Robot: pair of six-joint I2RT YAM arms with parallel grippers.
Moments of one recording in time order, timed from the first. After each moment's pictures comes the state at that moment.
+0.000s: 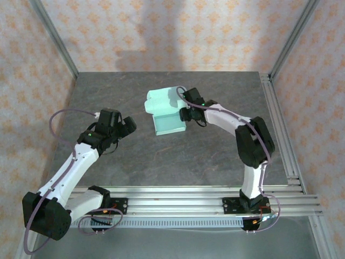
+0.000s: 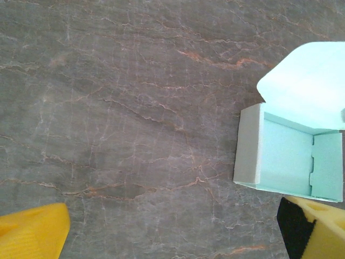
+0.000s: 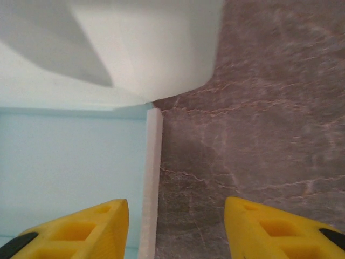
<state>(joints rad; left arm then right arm) -0.24 1.06 0.85 -0.67 -0.15 -0.77 0.55 1.93 1.41 -0.48 0.08 0.27</state>
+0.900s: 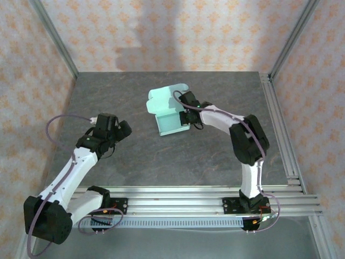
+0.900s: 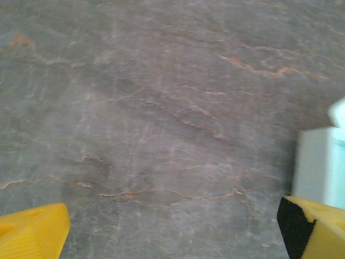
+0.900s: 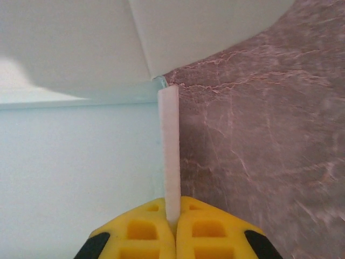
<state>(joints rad) -0.17 1.01 0.74 -0.63 -0.18 -0.78 0.57 1.92 1.39 -0.49 0.12 0.32</state>
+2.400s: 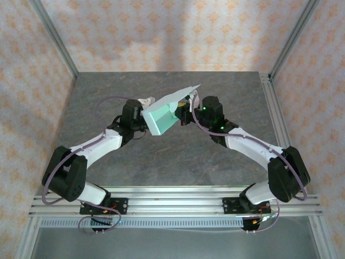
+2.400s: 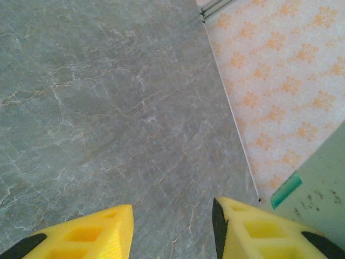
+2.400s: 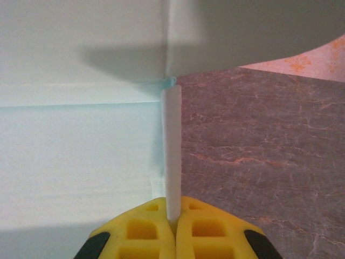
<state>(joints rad) -0.40 1.45 0.84 0.13 0.50 -0.74 0.61 1.43 0.94 0.25 -0.35 0.23</state>
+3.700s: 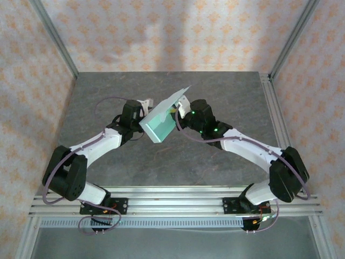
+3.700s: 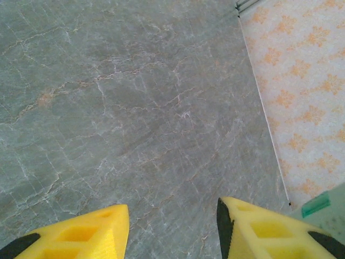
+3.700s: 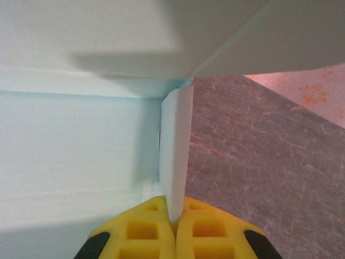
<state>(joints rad) -0.38 1.45 0.85 0.03 0.43 -0.69 0.72 1.43 1.00 0.05 -0.06 -0.09</state>
